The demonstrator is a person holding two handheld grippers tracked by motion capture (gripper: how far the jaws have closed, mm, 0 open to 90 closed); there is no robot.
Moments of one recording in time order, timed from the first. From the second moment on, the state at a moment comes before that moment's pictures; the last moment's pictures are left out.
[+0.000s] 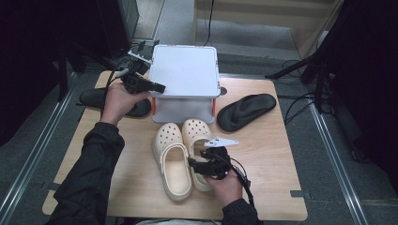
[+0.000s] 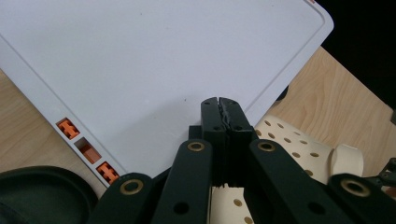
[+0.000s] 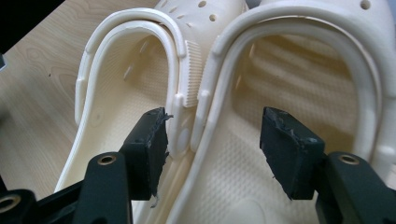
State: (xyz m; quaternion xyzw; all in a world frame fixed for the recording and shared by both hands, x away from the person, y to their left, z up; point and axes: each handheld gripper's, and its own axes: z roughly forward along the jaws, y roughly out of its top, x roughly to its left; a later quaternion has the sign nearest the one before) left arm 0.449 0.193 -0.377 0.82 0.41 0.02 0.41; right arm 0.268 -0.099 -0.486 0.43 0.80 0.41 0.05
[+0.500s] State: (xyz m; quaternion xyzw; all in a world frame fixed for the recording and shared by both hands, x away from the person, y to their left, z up) left arm 0.447 0.192 -0.378 0.82 0.40 0.03 0.41; right arm 0.277 -0.071 -0.488 0.44 0.81 0.39 0.08
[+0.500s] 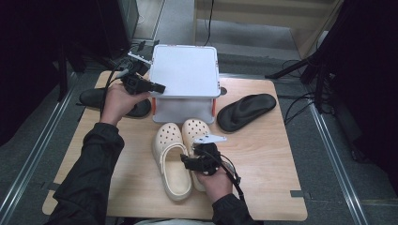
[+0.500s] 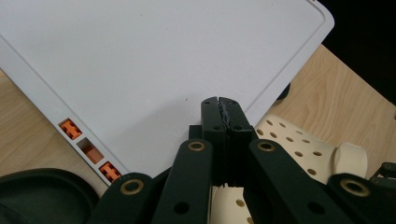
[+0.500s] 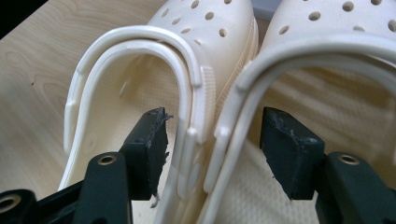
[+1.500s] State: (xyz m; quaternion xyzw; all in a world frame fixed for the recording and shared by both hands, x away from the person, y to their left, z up) left arm 0.447 0.193 -0.378 0.82 0.40 0.03 0.41; right arm 0.295 -0.072 -0.478 0.51 0.76 0.40 0.07
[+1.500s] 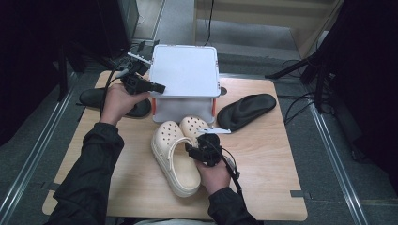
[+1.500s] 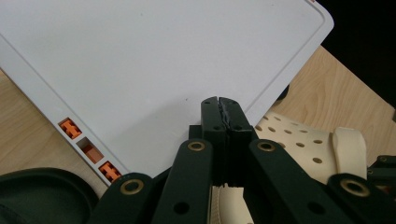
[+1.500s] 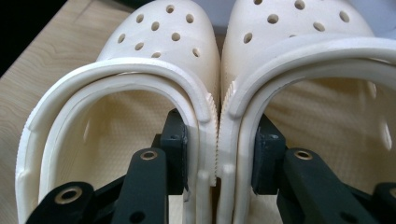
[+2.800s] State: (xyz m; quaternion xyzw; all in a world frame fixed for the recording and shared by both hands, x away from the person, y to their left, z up) left arm 0.449 0.195 -0.380 0.81 0.41 0.02 0.41; right arm 0.410 -0.032 -0.475 0.52 0.75 0.37 0.16
